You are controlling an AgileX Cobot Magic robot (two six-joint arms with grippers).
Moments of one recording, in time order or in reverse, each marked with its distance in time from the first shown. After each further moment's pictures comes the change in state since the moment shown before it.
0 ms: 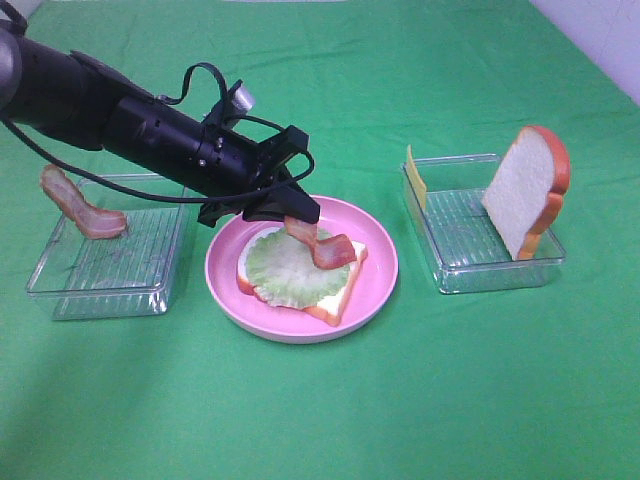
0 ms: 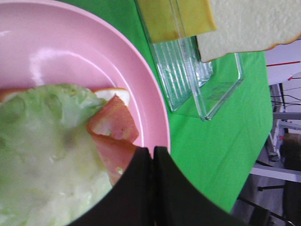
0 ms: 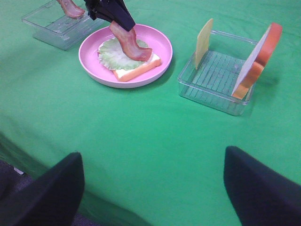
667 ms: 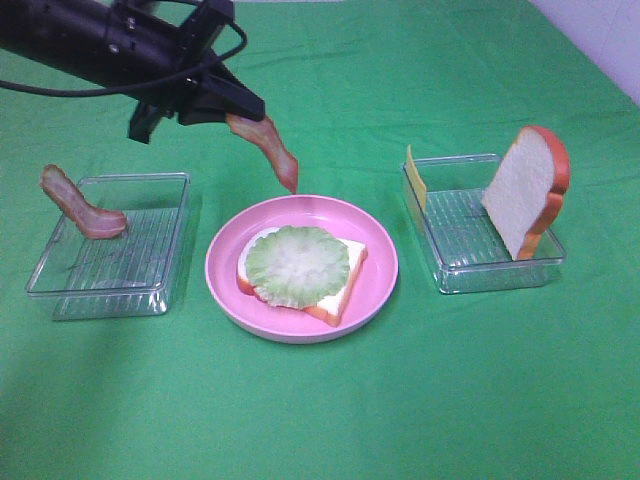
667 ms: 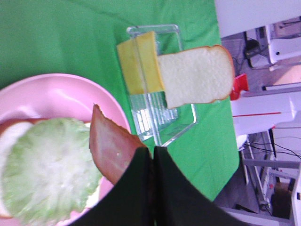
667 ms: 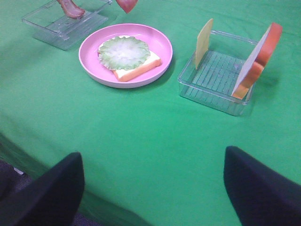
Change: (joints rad) left arm 0.110 -0.238 0.001 0.068 0.047 -0.197; right arm 0.000 0.000 0.000 0.000 0.000 0.000
